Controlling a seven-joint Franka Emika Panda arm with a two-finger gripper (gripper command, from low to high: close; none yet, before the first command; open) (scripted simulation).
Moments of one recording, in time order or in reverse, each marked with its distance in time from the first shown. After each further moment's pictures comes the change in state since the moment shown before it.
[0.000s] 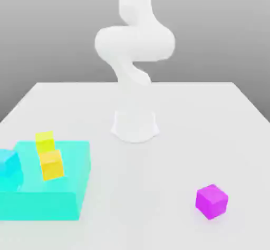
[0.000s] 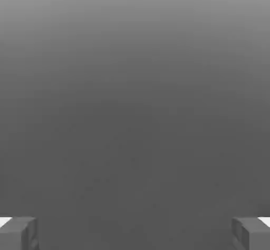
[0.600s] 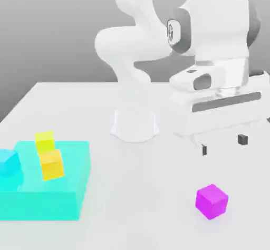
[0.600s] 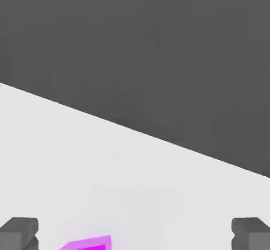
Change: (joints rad) arm 0.215 0.658 0.147 -0.251 0.031 0.341 -0.053
